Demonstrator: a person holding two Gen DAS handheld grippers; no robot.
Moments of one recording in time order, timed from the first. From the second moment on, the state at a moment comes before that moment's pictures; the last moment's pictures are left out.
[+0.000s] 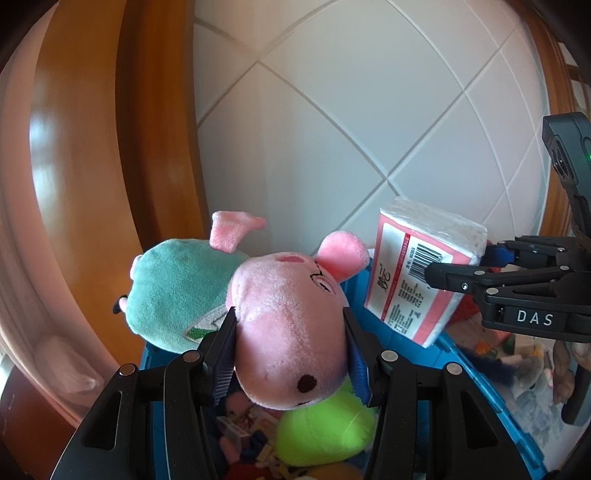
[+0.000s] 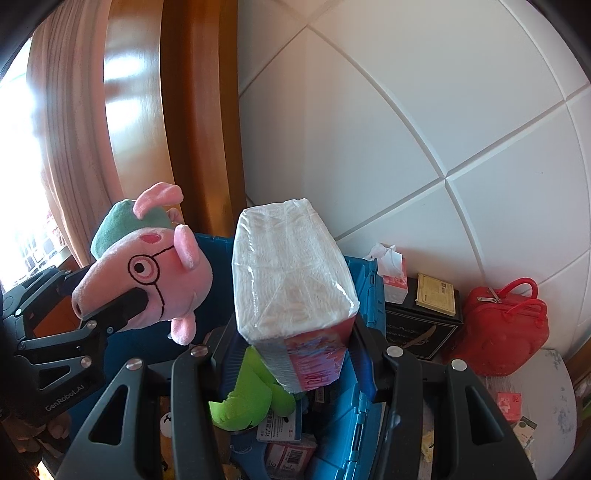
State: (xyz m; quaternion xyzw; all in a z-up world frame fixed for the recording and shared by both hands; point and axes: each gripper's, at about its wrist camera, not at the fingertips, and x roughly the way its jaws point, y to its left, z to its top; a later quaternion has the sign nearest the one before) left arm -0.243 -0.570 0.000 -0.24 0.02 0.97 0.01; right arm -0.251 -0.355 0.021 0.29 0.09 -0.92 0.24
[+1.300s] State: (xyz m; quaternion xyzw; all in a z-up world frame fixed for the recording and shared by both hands) left arm -0.119 -0.400 0.018 -0.24 0.05 0.97 0.01; right arm -0.143 -0.218 0.025 0.25 0.02 -0.94 0.24
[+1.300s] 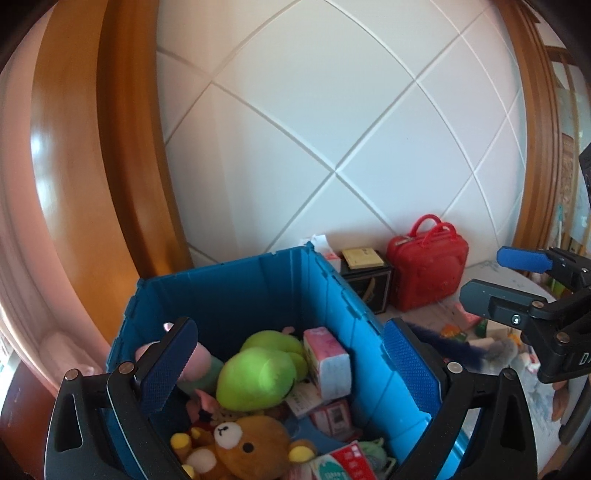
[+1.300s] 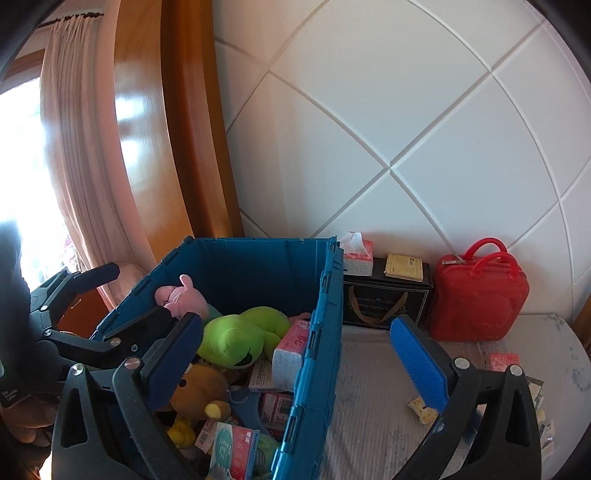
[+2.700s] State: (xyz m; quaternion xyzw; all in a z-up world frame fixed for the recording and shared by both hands) left arm -0.192 0.065 -0.175 -0.43 0.12 0.88 0.16; right arm -0.077 0.277 -0.154 0.42 -0.04 -0.91 0.05
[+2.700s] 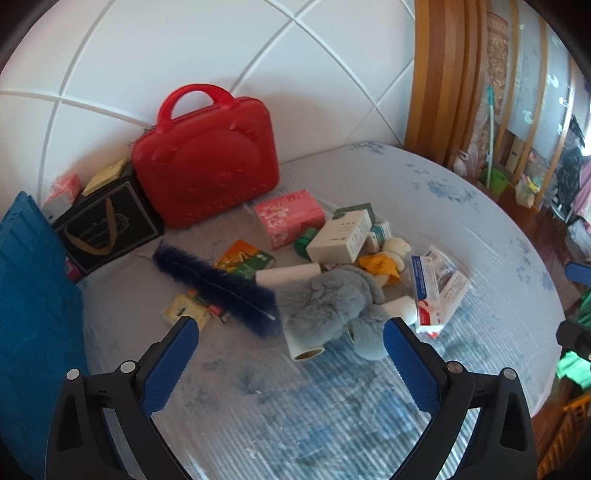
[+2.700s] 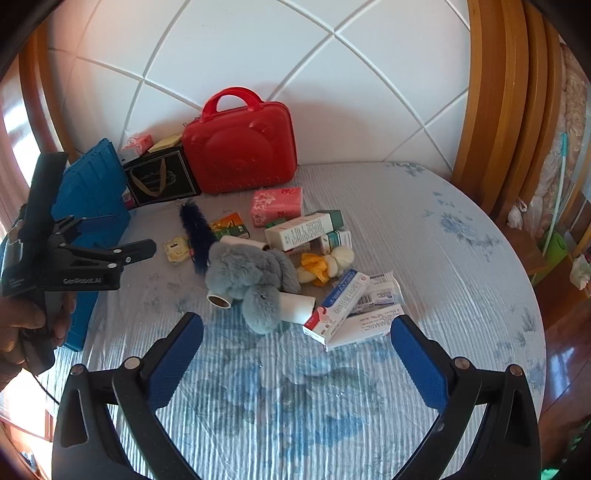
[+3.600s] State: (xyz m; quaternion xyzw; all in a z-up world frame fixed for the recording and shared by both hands) left arm -0.277 0.153 -0.328 -0.50 0.20 0.82 0.21; right arm -0.102 0.321 -0.253 0.48 -0.10 -0.87 0.03
